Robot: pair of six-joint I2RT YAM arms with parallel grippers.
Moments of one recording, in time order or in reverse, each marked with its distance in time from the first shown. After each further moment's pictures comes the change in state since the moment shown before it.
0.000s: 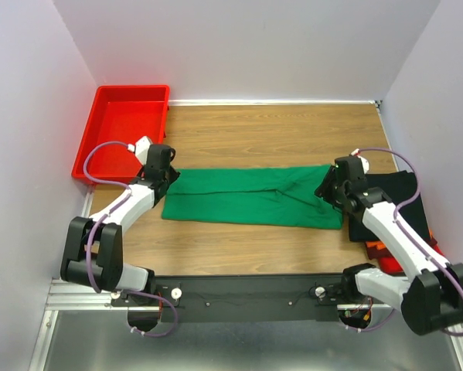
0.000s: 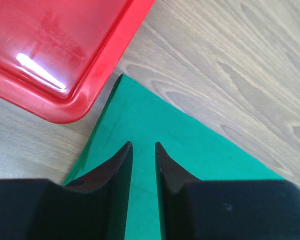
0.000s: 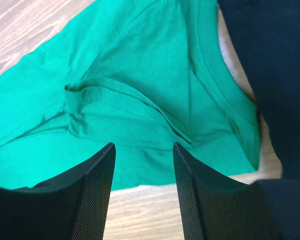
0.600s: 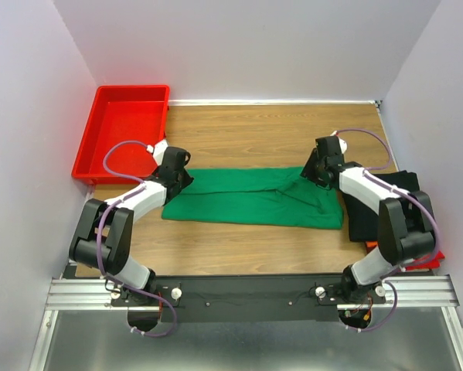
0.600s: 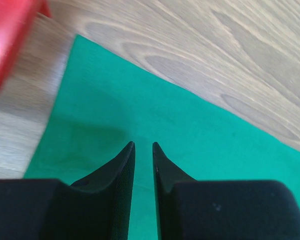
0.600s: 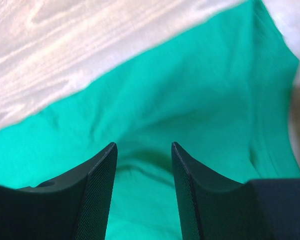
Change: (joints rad) left arm -0.084 0.135 0.014 0.045 0.045 0.005; right arm 0.001 0.491 0.190 0.264 -0.025 -0.036
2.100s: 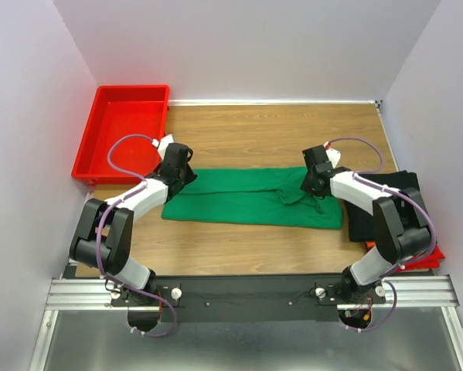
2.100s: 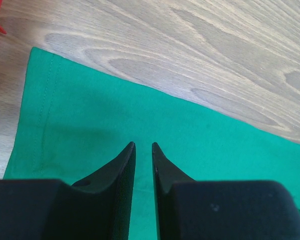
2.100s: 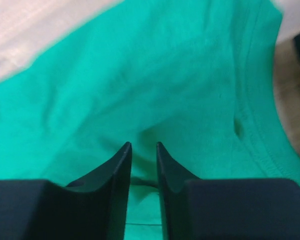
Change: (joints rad) left arm -0.028 0.008 0.042 0.015 0.051 0.062; right arm 0.097 0.043 -0.019 -0.058 0.174 0.048
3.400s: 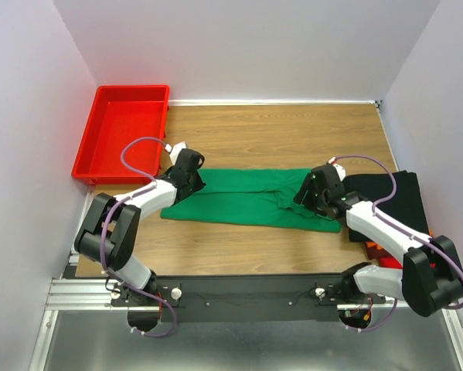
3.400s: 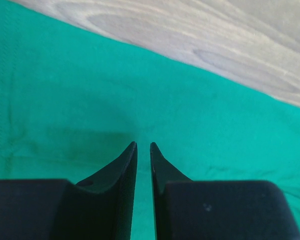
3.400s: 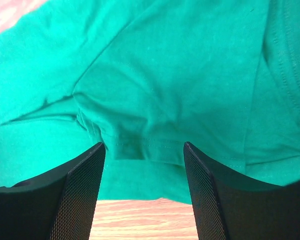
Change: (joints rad) left arm -0.077 0.046 0.000 -0.045 -0.011 0.006; right arm 0.076 -0.353 -0.264 0.014 -0.149 0.081
